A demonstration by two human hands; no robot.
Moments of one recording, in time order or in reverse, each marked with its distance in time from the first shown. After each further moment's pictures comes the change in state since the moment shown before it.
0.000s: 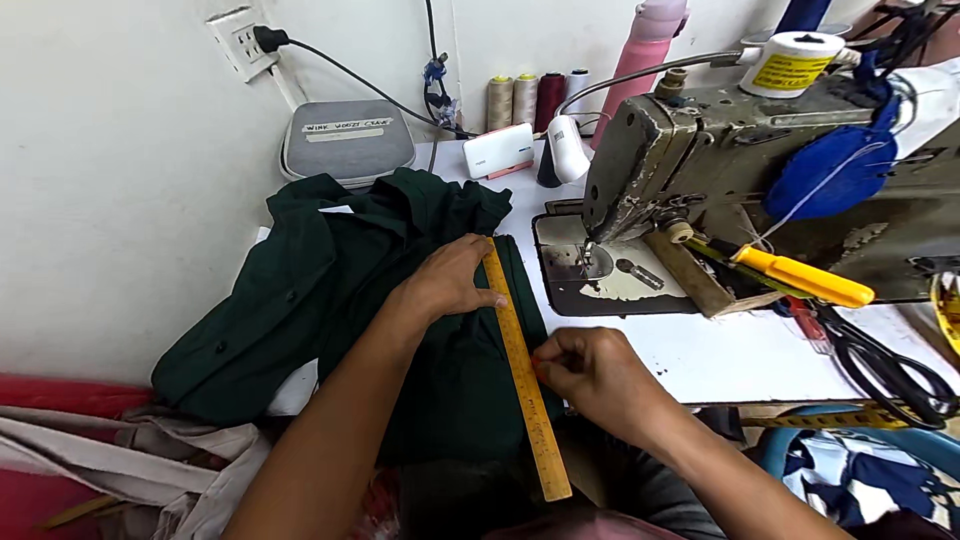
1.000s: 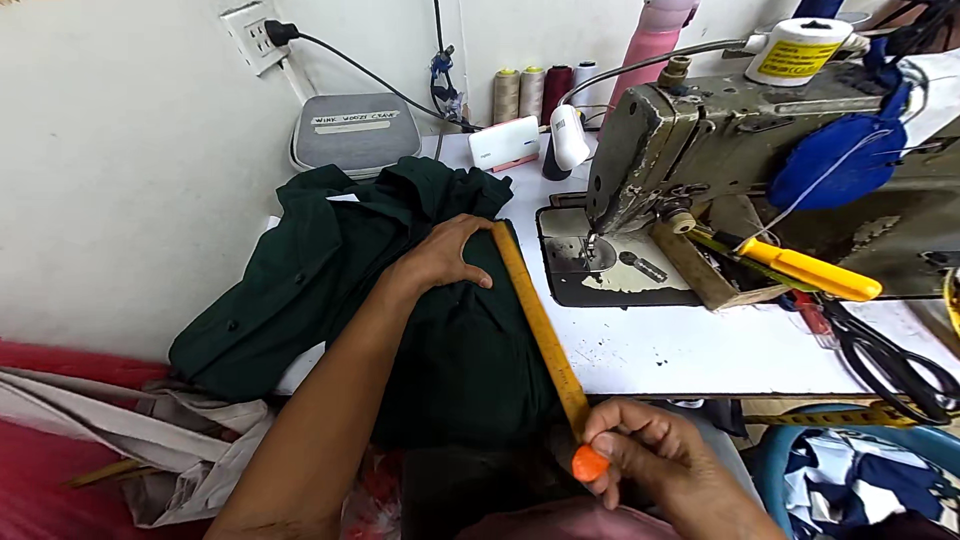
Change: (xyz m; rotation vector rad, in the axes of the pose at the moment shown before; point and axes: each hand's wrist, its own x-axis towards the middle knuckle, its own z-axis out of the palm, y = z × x) left_hand 0.010 -0.029 -0.003 -0.170 0.108 0.106; right_hand -0.086 0.043 0.022 0.812 -0.019 -0.101
